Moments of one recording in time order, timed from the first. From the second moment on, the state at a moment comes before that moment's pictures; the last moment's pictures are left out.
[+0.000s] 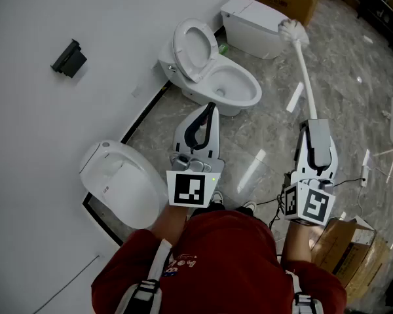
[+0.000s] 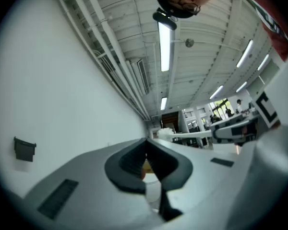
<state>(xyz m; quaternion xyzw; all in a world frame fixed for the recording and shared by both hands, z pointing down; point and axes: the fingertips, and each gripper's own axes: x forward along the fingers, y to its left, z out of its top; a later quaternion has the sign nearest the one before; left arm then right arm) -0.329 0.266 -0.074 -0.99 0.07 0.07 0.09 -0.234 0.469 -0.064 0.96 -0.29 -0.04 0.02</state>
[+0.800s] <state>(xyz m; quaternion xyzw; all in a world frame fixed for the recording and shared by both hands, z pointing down) -0.299 0.210 -0.040 -1.00 0.07 0.04 0.05 -0.209 0.413 -0.031 0.96 -0.29 -0.01 0.01</state>
